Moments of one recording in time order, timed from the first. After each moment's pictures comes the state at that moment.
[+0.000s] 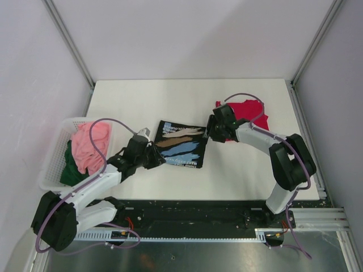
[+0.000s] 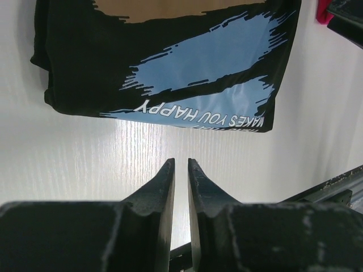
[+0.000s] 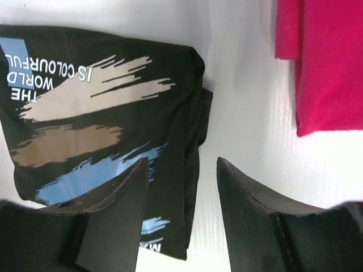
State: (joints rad) left arm -0.53 1.05 0.53 -0.25 0.08 -0.78; right arm 0.52 1.71 1.13 -0.31 0.01 0.73
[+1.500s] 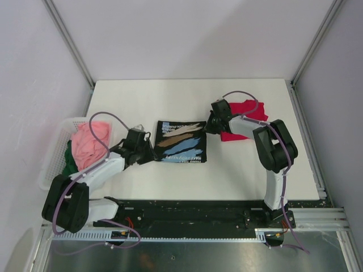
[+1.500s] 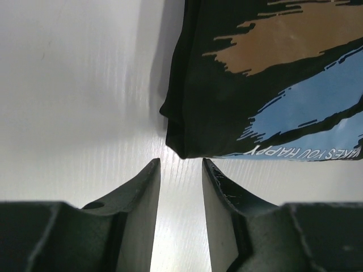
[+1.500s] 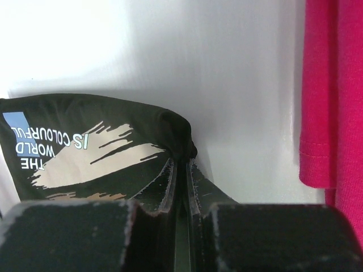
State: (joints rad) left arm -0.38 1.22 0.61 -0.32 0.00 -0.66; right arm 0.45 1.99 1.28 -0.14 -0.06 0.78
